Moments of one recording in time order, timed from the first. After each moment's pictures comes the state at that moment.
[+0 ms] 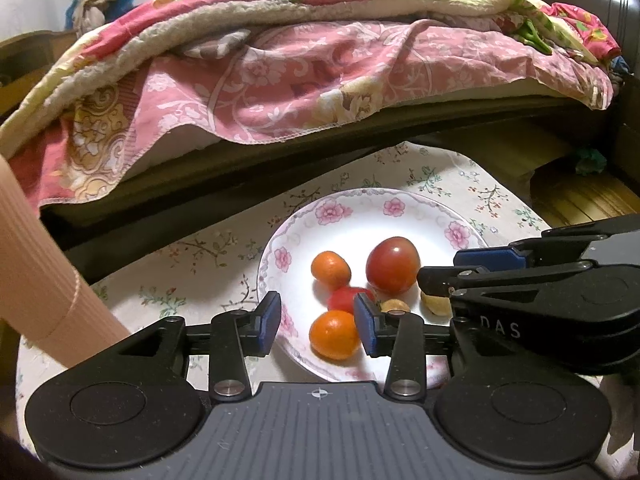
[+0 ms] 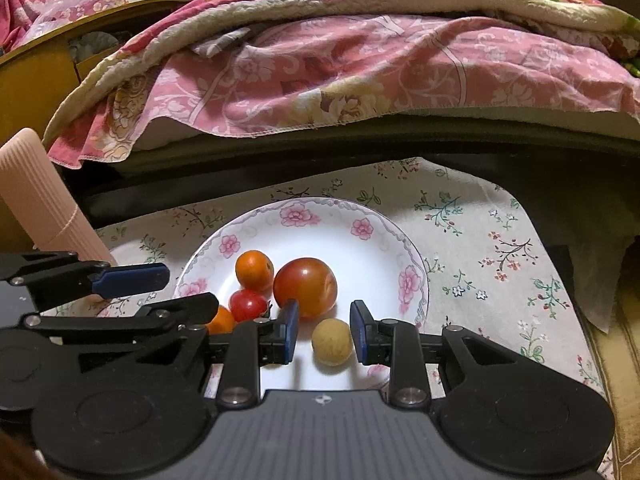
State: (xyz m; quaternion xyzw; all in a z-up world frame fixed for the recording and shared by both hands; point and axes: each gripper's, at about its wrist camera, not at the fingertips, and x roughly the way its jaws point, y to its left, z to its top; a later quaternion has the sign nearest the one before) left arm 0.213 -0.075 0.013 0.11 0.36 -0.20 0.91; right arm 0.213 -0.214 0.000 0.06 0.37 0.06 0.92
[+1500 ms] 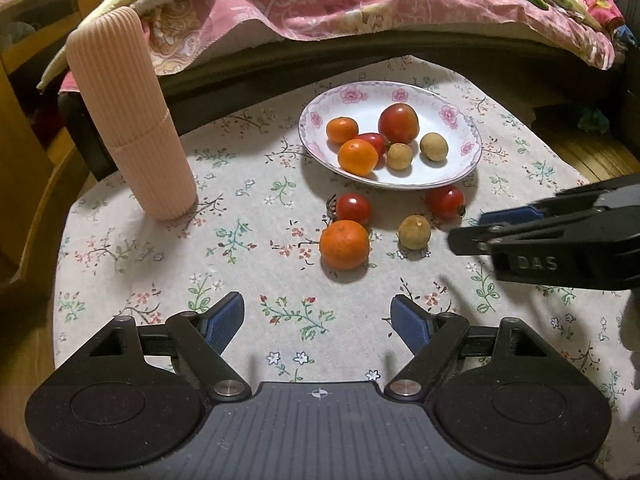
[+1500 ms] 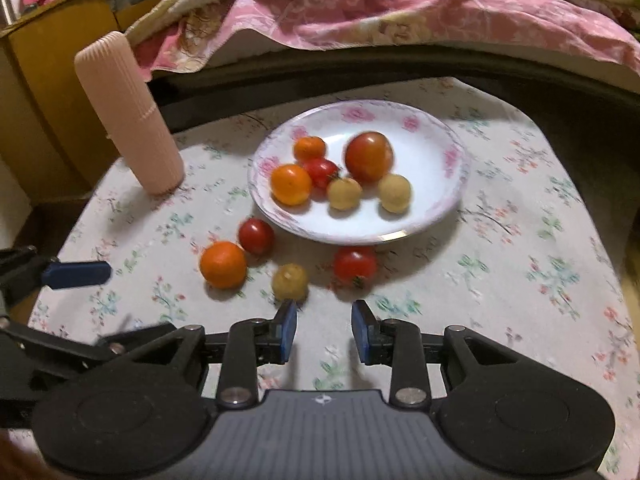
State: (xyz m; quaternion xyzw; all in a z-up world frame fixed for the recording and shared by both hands) left arm 0.122 -0.013 0.001 0.12 0.43 -0.17 0.88; right arm 0.133 -0.181 -0.014 0.05 0.42 0.10 0.90
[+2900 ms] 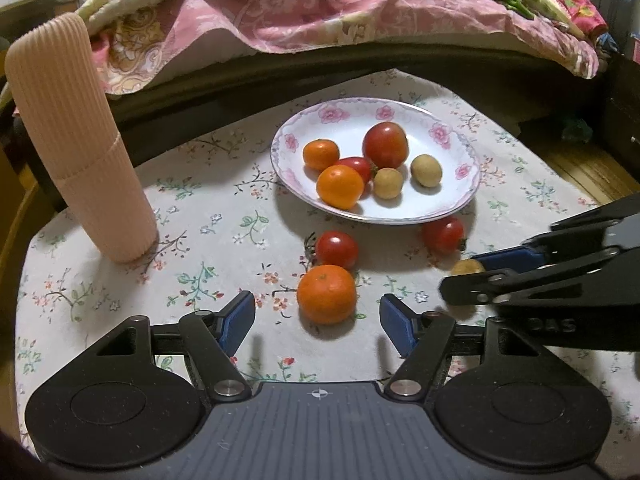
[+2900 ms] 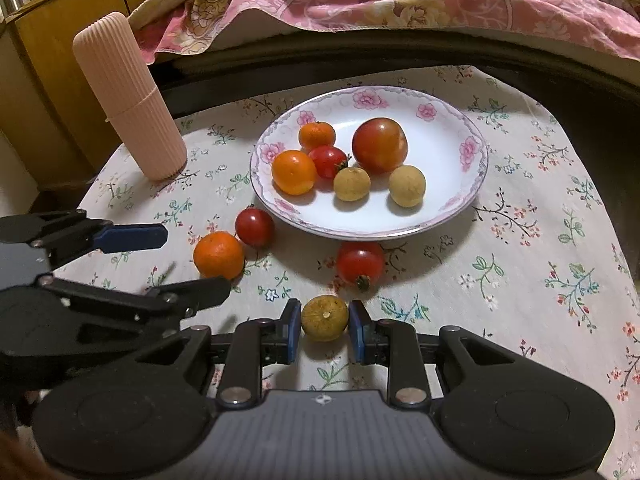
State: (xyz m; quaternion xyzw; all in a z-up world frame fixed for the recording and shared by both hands) left arm 0.151 -0.030 -0.020 0.11 0.40 -0.20 0.89; right arm 0.143 -0.185 -0.027 0.04 0.44 0.12 0.89
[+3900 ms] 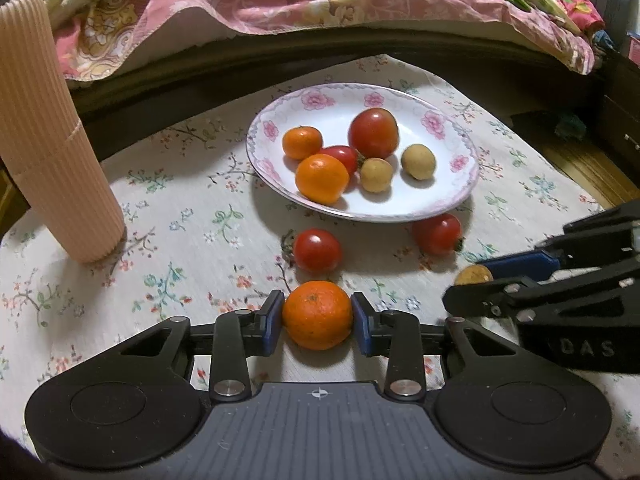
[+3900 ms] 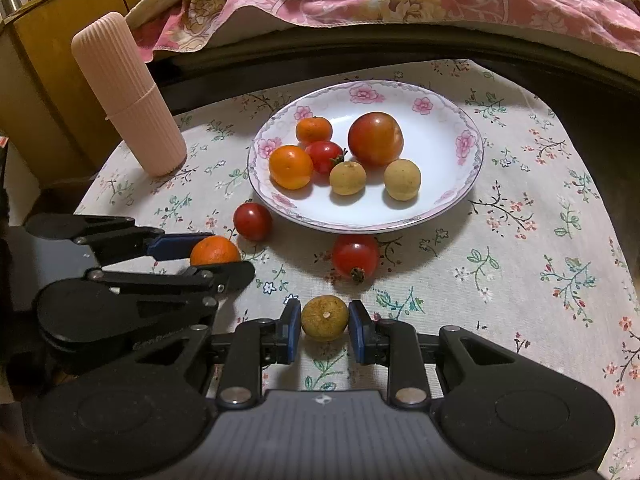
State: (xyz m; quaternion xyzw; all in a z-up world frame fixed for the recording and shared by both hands) left arm 0.163 -0.040 -0.033 0.10 0.41 -0.22 0.88; right arm 0.143 -0.189 -0.026 0.04 0.45 0.12 0.88
